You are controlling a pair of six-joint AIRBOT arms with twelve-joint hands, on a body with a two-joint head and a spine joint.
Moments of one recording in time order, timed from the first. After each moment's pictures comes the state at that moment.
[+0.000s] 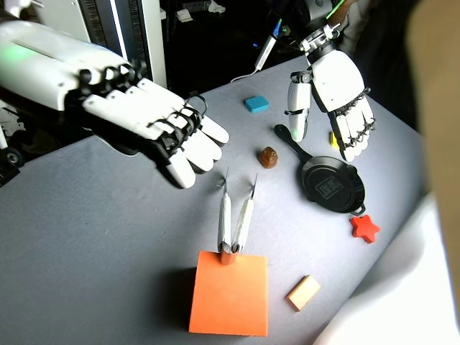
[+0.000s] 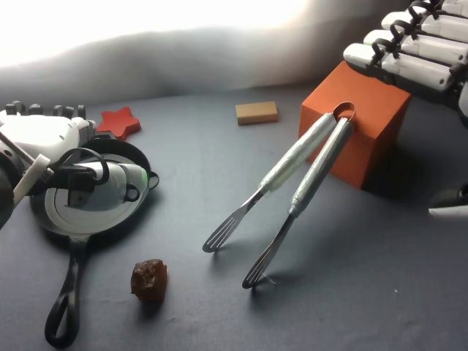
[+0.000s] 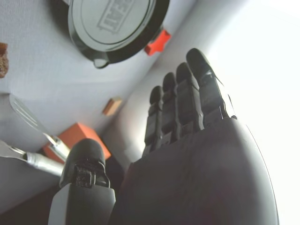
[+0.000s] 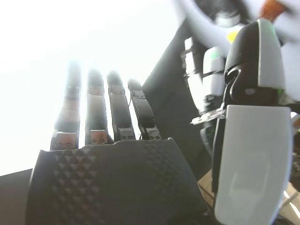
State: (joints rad) left arm 0.28 -0.83 0.62 -1.73 -1.02 2.48; right arm -0.30 -0.53 0.56 0.29 0.34 -1.63
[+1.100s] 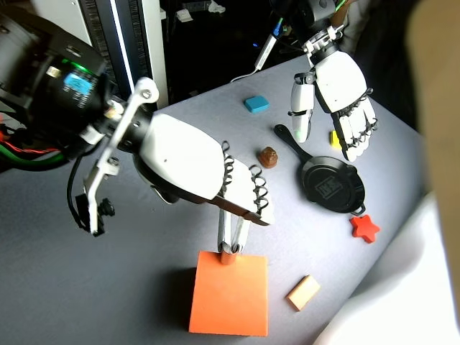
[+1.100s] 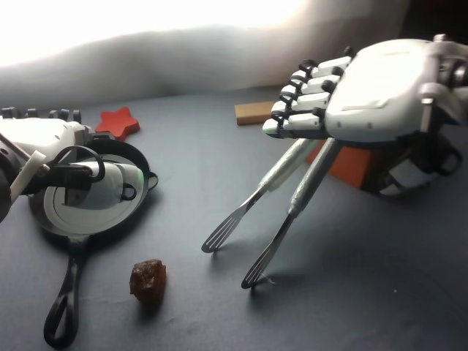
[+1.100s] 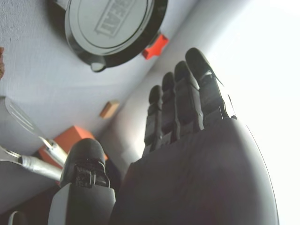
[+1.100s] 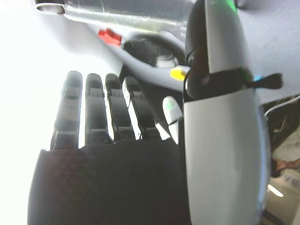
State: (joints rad) left arm 0.27 -0.83 0.64 -1.78 -1.01 2.49; right arm -0.07 -1.03 0.95 -0.19 -0.33 -1.24
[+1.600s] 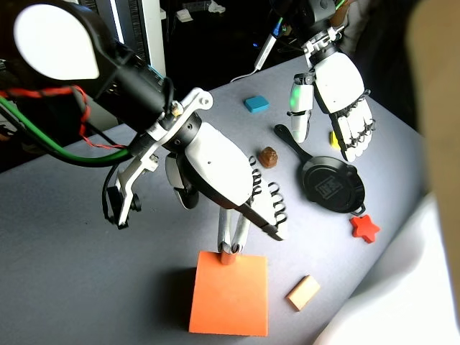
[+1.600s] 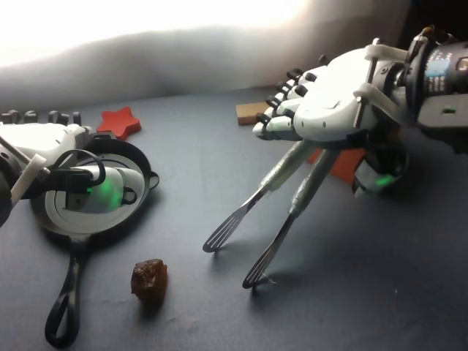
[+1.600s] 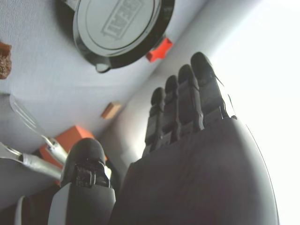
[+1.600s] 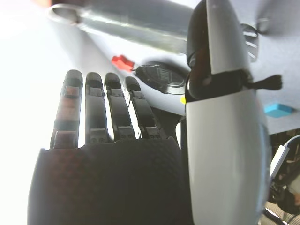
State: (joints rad) left arm 0.27 -0.83 0.63 -1.80 -1.01 2.49; right arm -0.06 -1.18 1.01 -0.57 -0.52 -0.75
